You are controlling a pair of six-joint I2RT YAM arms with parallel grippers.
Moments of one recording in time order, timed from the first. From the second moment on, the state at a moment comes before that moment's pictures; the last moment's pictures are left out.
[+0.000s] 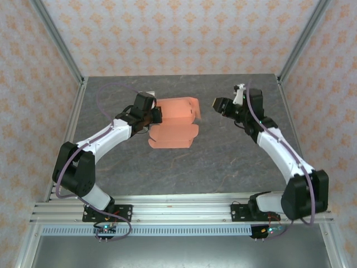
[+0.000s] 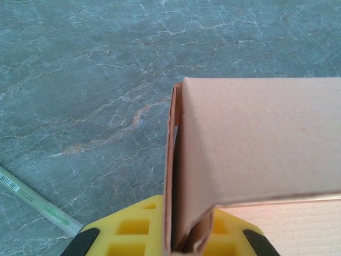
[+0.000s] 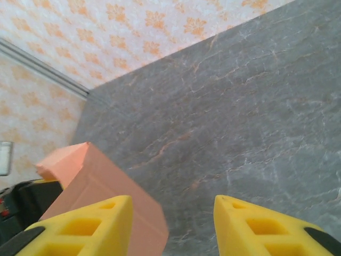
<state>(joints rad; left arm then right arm) -0.40 1.58 1.12 -0.29 -0.05 -0.45 0.22 1.33 1.04 -0.21 -0.39 0.50</state>
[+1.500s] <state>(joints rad) -0.40 1.57 1.12 -0.32 -0.01 -0.44 0.27 1.69 1.31 -0.48 -0.84 -0.04</state>
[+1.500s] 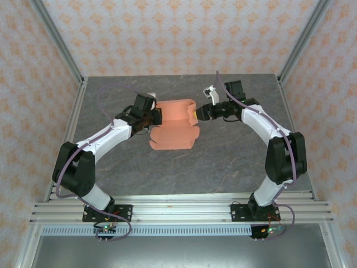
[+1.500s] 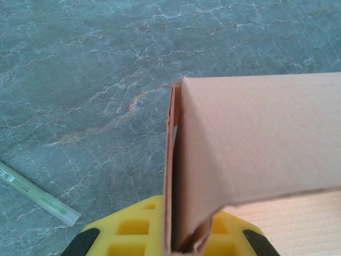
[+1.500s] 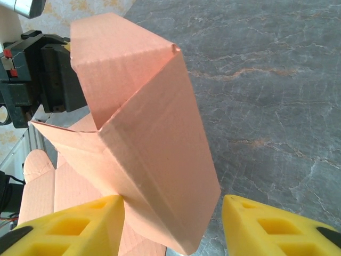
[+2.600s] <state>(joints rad) -0.40 1.57 1.13 -0.33 0.00 -0.44 0.58 1.66 1.35 -0.46 0.03 0.11</state>
